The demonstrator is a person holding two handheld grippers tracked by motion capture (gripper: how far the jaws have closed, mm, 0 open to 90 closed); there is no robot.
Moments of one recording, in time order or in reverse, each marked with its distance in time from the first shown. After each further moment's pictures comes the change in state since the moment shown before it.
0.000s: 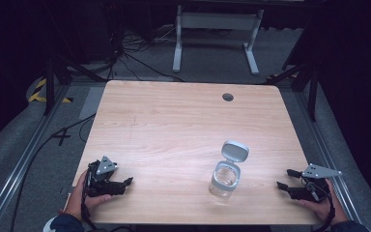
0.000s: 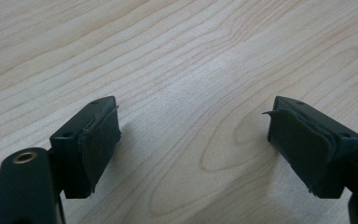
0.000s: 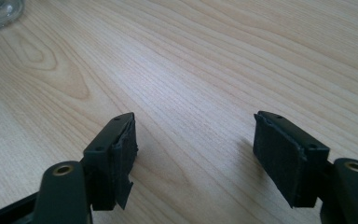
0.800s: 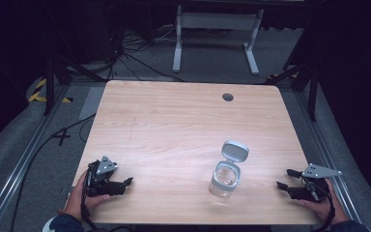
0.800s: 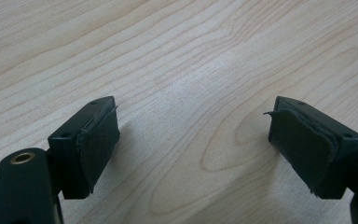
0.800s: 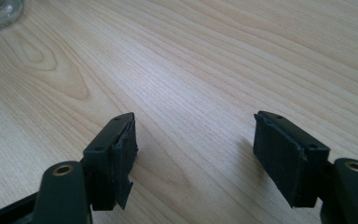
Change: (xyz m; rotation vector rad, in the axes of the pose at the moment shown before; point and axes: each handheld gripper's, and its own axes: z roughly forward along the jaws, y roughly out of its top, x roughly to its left) left arm 0.001 0.000 0.000 -0.002 0.001 0.007; right arm 0.000 0.000 0.000 0.000 0.000 -0.003
